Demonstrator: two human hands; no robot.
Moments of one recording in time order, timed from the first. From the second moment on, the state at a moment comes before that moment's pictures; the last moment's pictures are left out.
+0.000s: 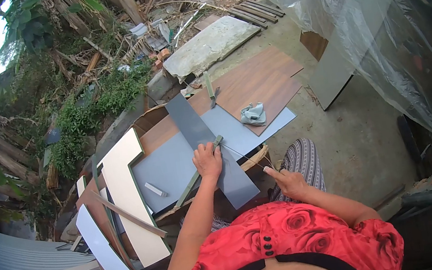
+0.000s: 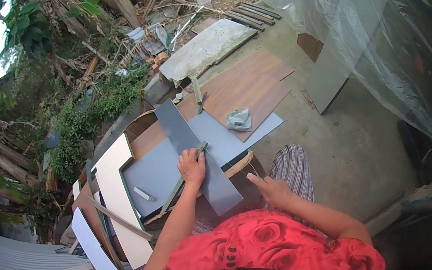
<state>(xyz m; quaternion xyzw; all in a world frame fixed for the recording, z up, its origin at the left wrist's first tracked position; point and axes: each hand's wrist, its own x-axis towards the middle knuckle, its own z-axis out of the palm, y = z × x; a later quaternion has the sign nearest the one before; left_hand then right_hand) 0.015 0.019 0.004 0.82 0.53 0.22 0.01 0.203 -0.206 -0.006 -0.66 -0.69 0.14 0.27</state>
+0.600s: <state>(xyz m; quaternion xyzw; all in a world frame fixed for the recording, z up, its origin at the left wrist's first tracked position) 0.014 0.017 0.007 0.82 0.52 0.22 0.01 0.195 -0.194 -0.002 -0.66 -0.68 0.15 0.27</state>
